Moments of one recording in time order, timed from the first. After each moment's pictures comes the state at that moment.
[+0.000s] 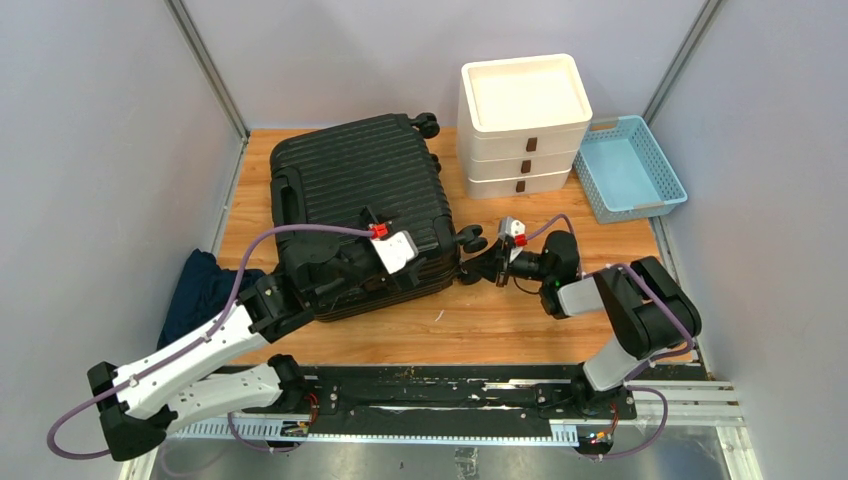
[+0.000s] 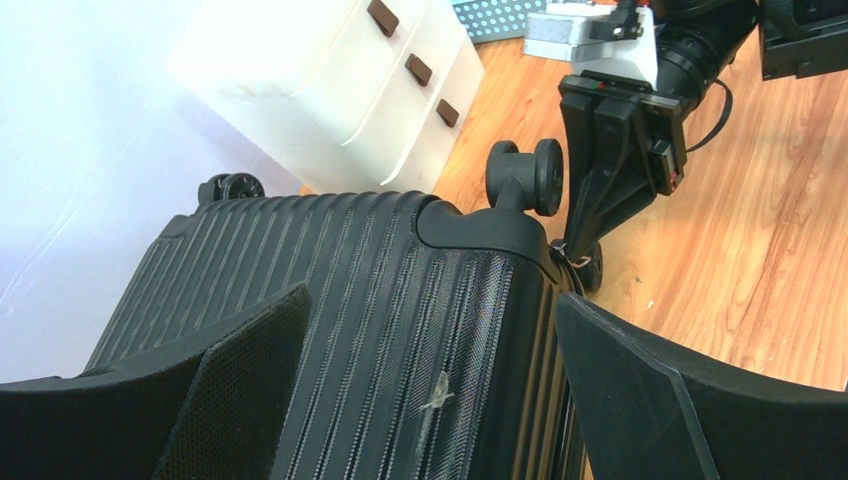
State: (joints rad) left arm -0.94 0.85 0.86 -0.12 -0.03 0.48; right arm 0.33 1.60 0.38 1.20 -1.05 -0.01
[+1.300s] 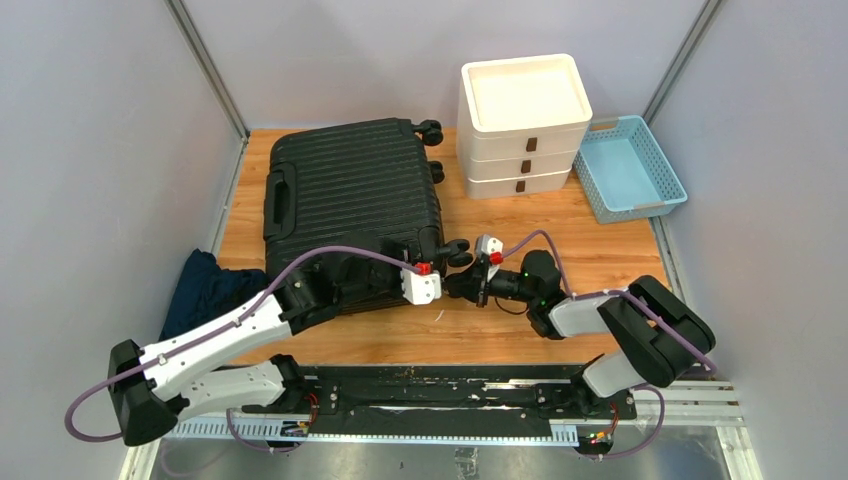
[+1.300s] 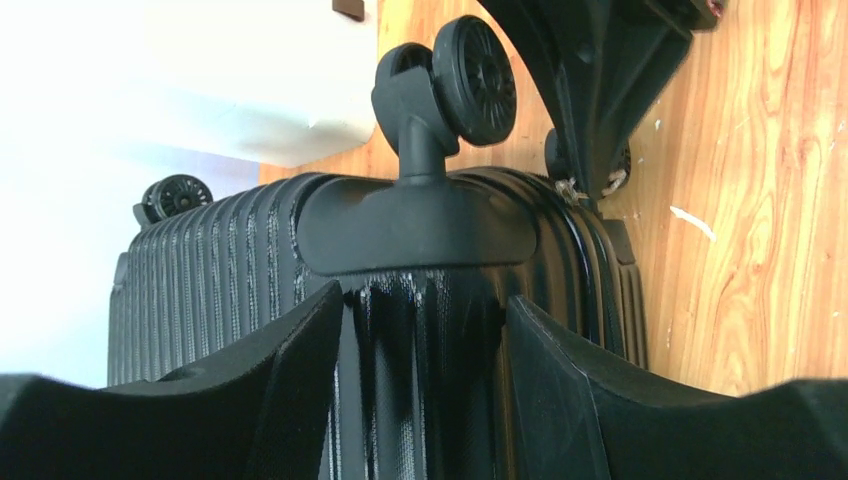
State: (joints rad) left arm -0.94 0.97 0.81 -0.27 0.02 0.86; right arm 0.58 1.46 0.30 1.11 -0.80 0.02
